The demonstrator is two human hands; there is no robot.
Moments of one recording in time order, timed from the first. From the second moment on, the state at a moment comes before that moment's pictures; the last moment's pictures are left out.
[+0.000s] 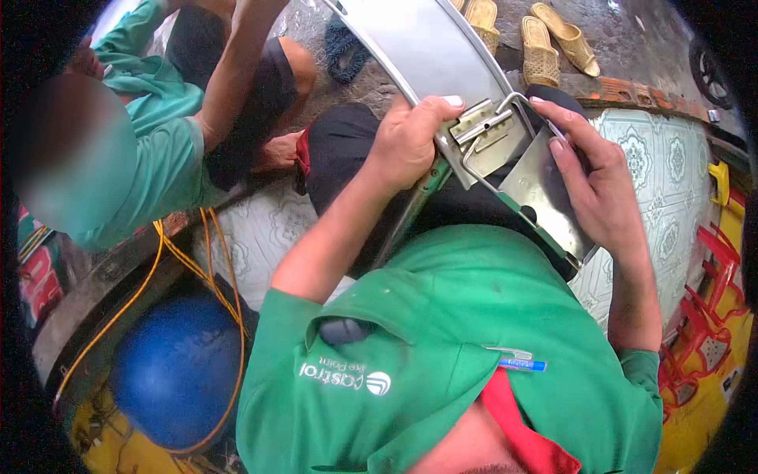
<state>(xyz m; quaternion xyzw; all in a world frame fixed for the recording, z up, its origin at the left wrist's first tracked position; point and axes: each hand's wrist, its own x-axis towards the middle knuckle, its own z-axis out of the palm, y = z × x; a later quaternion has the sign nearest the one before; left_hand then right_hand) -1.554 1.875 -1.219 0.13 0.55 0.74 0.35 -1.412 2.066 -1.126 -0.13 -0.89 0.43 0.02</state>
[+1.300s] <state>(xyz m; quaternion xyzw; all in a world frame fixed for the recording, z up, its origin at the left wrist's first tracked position) -1.543 1.864 -1.220 0.29 0.54 0.72 0.34 -1.402 2.067 -1.136 -0.13 -0.93 0.34 0.02</state>
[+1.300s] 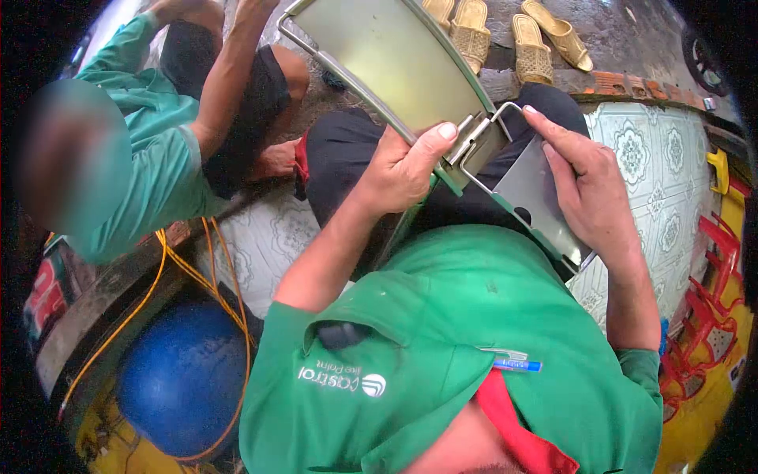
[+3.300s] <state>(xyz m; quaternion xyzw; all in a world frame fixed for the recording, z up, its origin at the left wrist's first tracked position) -1.548 1.844 -1.241 0.08 0.40 0.78 0.47 -1.373 2.037 -1.141 -0.22 -0.92 0.32 0.04</state>
